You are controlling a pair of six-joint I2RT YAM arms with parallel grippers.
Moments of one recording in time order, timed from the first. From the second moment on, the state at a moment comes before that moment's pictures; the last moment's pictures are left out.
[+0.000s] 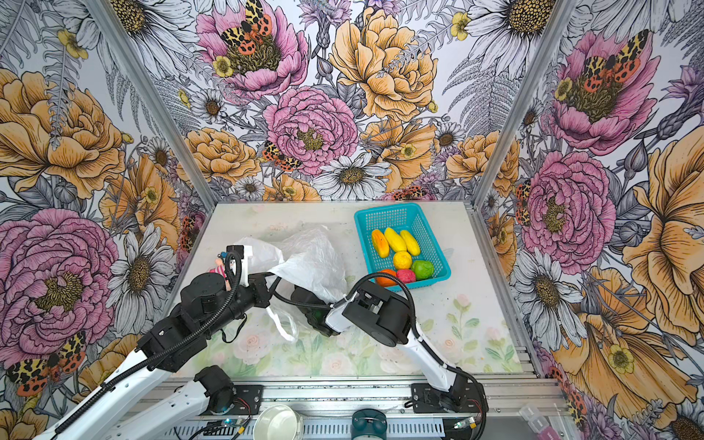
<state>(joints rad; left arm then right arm) -0.69 0.65 0.78 -0.46 -0.06 -0.63 1.04 2.31 1.21 0.64 0.74 0.41</state>
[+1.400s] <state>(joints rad) -0.59 0.75 0.78 -0.63 -0.32 -0.67 1.40 1.45 0.50 1.03 0.61 -0.06</state>
